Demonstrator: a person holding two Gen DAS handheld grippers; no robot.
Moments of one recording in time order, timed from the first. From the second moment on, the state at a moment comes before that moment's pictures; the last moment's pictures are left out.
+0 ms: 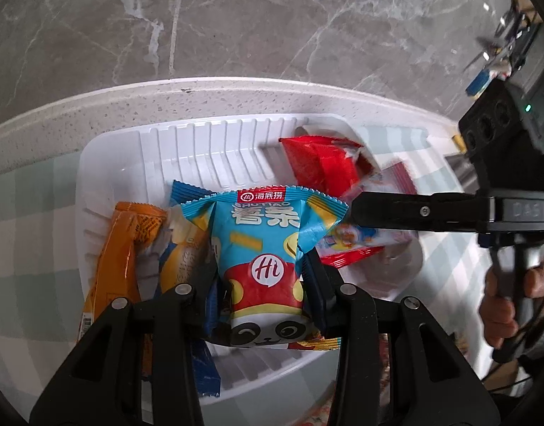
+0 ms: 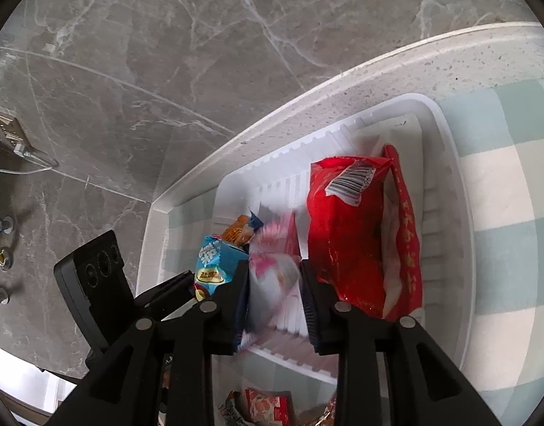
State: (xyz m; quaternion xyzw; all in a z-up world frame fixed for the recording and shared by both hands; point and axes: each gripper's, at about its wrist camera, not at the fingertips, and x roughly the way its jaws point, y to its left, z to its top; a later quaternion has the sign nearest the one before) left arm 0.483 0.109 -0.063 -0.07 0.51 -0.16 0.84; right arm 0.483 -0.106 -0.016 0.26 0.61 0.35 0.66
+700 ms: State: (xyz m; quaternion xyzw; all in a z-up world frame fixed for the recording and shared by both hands) left arm 0.463 0.109 -0.026 -0.01 0.47 -0.12 0.87; right arm 0.449 -0.145 0.022 0.23 0.57 0.35 0.71
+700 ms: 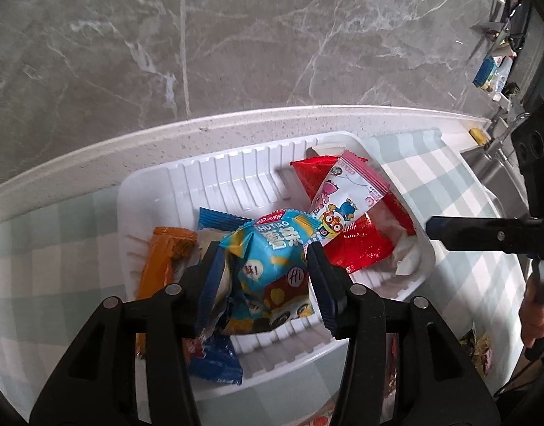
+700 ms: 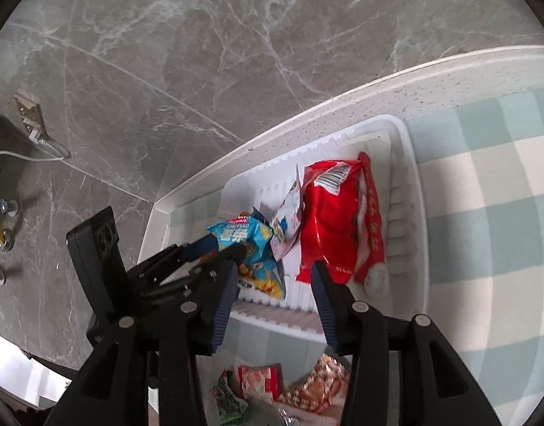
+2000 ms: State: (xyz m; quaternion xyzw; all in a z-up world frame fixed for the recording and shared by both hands) left arm 0.253 0.126 -0.032 -0.01 0.52 -0.12 0.85; right arm 0.277 -0.213 0.057 0.08 0.54 0.34 0.77
